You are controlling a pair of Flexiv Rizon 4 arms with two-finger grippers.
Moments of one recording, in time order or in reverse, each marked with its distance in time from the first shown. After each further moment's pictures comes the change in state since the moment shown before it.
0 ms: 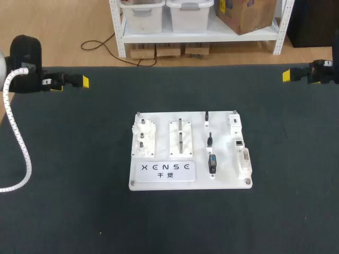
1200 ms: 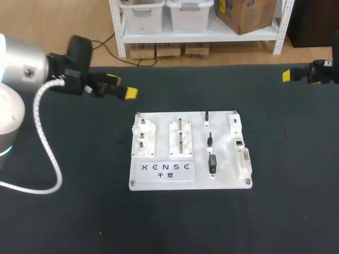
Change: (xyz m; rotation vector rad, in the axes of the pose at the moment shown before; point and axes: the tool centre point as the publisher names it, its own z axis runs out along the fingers) left arm 0.015 -0.122 0.054 0.391 0.011 0.490; right arm 0.000 0.000 0.000 0.000 0.000 0.000
